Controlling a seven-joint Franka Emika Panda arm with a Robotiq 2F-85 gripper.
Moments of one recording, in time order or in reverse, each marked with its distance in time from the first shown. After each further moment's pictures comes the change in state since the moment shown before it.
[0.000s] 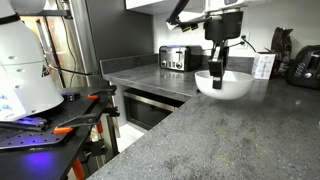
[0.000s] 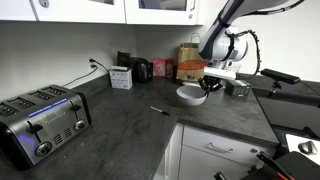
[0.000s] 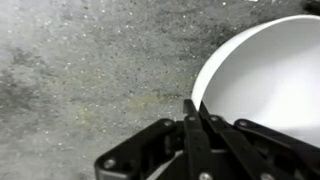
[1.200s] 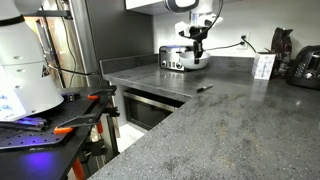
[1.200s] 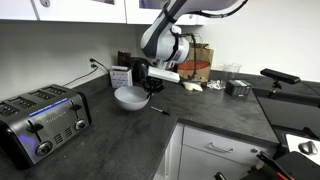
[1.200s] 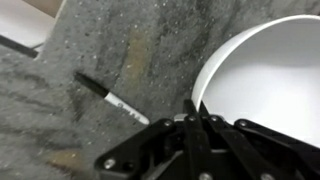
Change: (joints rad) arm 0.164 0.133 0.324 0.224 0.110 0.002 -0.097
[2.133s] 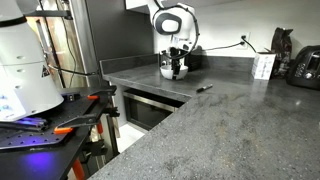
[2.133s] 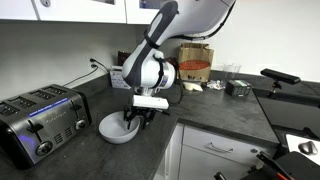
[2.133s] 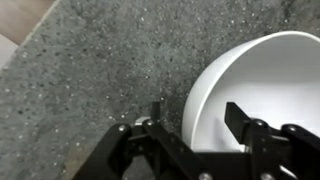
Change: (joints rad) arm 0.104 0.142 0.076 -0.040 0.000 0.018 0.002
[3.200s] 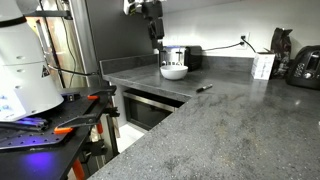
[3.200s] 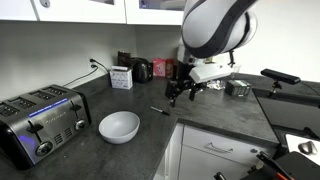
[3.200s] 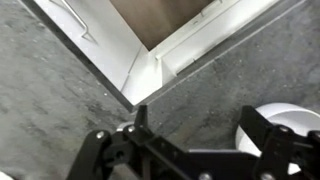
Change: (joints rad) arm -0.005 -0.782 -0.117 -0.607 -0.325 -0.049 -0.015
